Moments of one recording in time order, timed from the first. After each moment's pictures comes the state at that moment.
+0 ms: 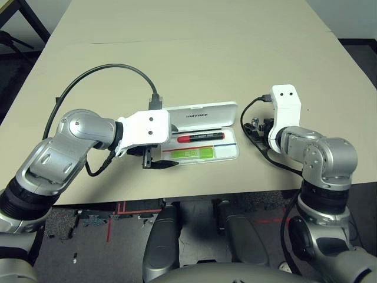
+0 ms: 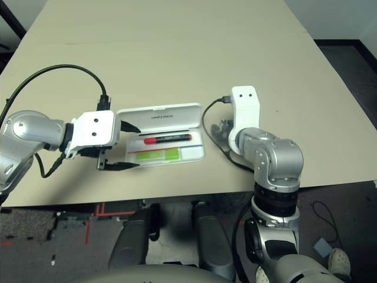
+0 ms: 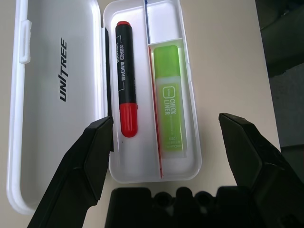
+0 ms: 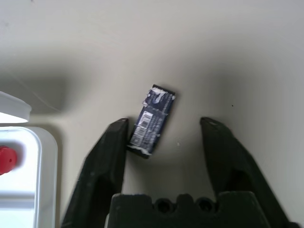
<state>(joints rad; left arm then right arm) -0.52 0.96 -0.23 -0.50 -0.25 0.64 -1.16 -0.53 -0.15 -0.16 -0.43 0.16 1.57 0.10</state>
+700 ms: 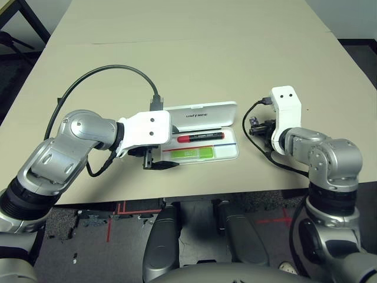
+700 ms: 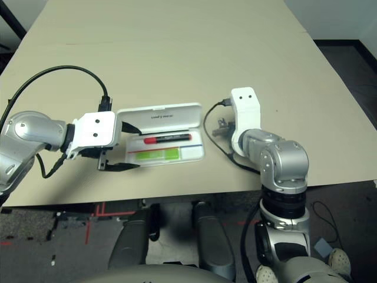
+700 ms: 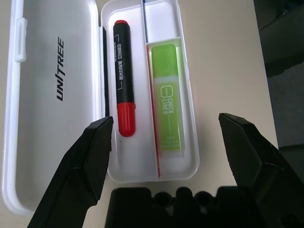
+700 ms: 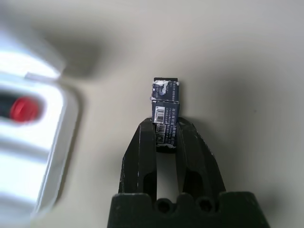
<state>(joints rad) -0.52 0.96 -0.24 -0.50 -0.25 0.64 -1.16 -0.55 -0.53 0.01 -0.39 0.34 1.48 0.44</state>
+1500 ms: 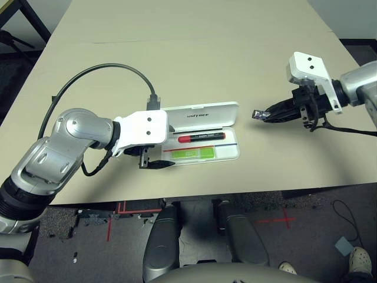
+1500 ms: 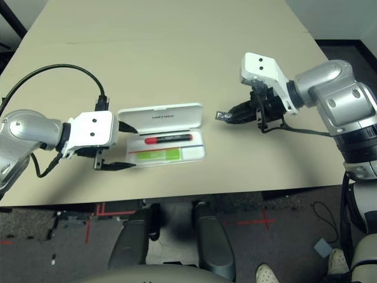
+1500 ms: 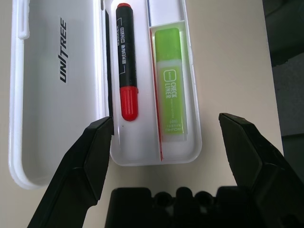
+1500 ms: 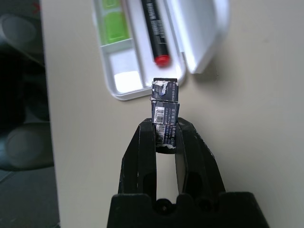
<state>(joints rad) -0.52 1.00 -0.22 -0.50 -0.26 0.64 -1.17 -0.90 -0.96 0.38 0.16 0.26 0.50 1.59</state>
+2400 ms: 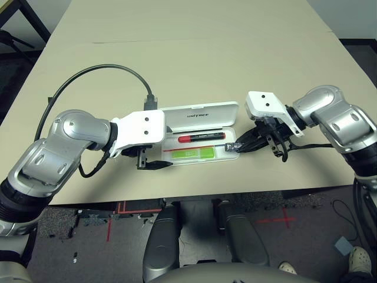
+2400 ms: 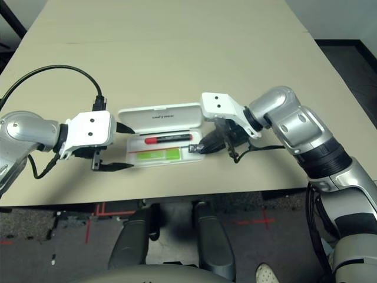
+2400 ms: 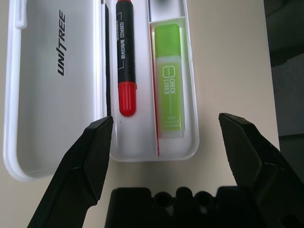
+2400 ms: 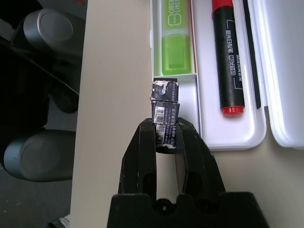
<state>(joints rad) -0.50 1.00 -0.21 -0.50 -0.26 0.66 -1.17 -0.80 -0.79 0.43 -0.03 0.18 0.54 1.49</state>
